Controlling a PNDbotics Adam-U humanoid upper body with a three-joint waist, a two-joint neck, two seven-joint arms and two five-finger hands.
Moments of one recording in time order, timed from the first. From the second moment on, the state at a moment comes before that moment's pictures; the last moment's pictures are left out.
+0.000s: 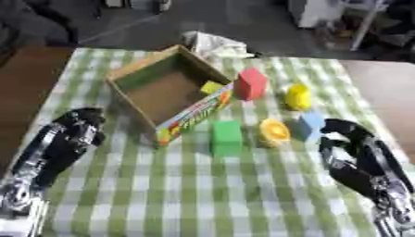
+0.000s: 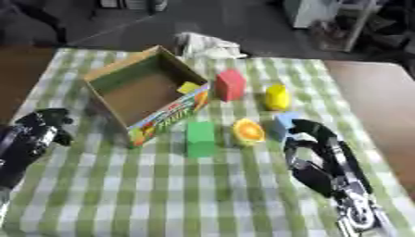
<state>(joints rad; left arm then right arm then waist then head) -0.04 0.16 0.07 -1.85 -0.14 0.12 -0.29 -0.01 -0.36 0.14 -1.80 0.15 -0.05 0.01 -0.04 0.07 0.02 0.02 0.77</state>
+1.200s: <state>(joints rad) -0.04 0.17 0.06 -1.85 -0.14 0.12 -0.29 -0.34 -0.86 0.27 -1.61 0.36 -0.22 0.50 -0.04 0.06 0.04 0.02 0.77</state>
